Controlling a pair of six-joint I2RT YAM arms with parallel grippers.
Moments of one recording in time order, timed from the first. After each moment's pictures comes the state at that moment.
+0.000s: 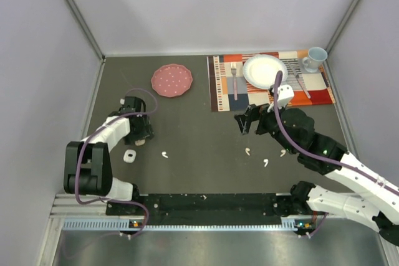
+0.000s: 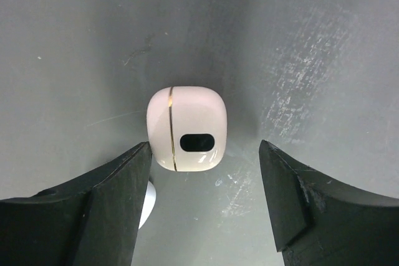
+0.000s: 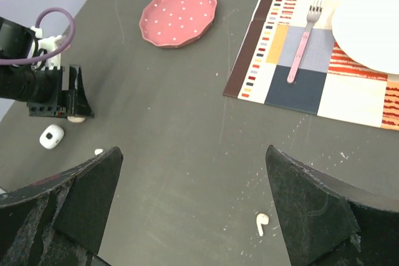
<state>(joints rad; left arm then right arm) -0.05 1.43 0.79 -0.55 -0.15 -0.36 0.91 0.79 0.93 -0.37 0.40 0.37</state>
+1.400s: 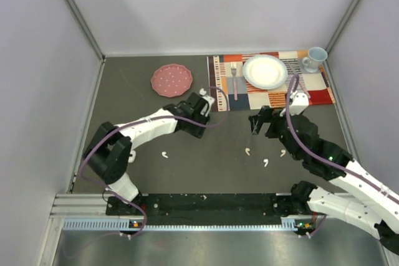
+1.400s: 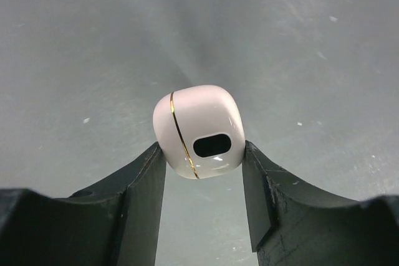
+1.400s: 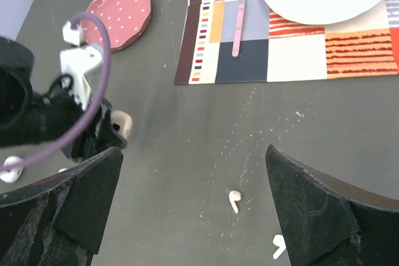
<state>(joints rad) -0.68 1.63 1.09 -0.48 -0.06 -0.16 0.87 0.71 0.85 -0.49 0.54 0.50</state>
